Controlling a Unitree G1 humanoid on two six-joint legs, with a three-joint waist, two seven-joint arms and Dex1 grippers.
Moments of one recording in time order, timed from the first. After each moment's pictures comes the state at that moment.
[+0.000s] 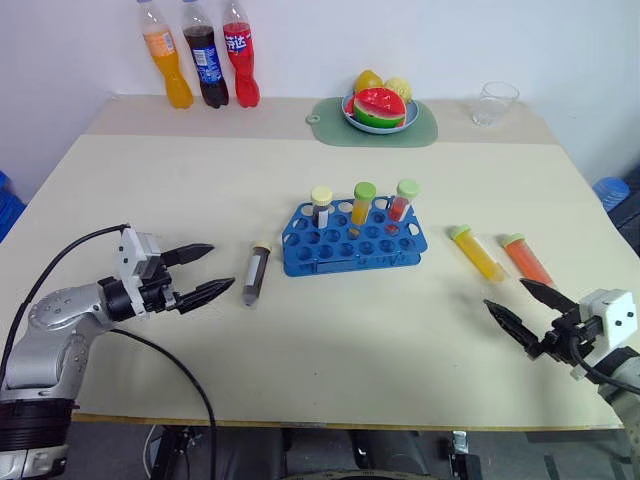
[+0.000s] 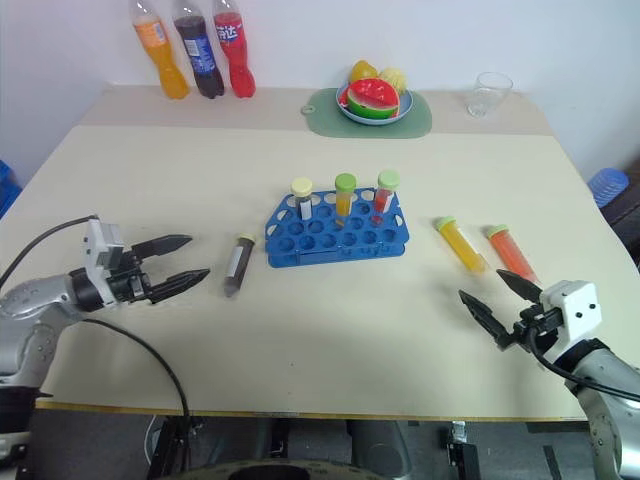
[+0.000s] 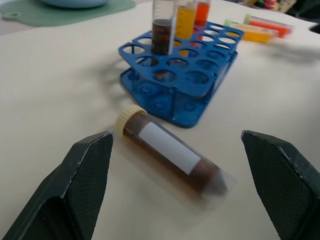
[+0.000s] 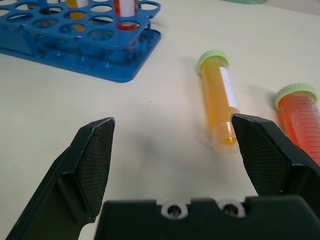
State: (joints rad) left arm -0.09 0.76 0.22 -0.02 -0.57 0.23 -1.13; right arm 0.33 -0.63 -0.48 -0.23 0.49 0.18 0.77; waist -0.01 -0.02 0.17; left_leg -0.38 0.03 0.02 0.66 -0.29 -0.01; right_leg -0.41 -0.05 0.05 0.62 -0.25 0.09
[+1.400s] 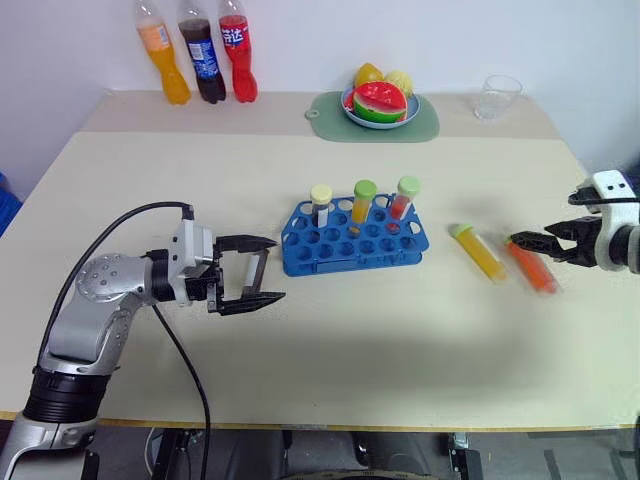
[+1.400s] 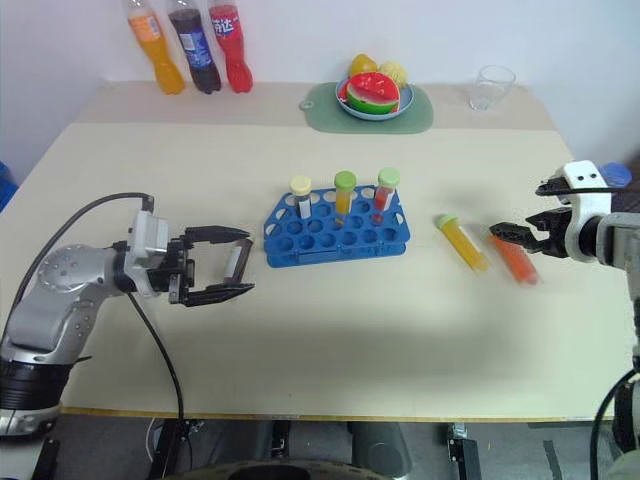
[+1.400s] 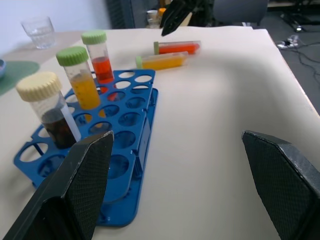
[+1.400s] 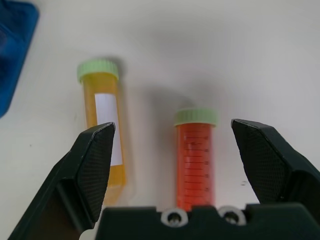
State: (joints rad) left arm -0.25 0.71 0.04 -0.20 -0.53 0.19 -1.22; right arm -0.59 -1.07 -0.05 0.36 0.38 0.94 0.83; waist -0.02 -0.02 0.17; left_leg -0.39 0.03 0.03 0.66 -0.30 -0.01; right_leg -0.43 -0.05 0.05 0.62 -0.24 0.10
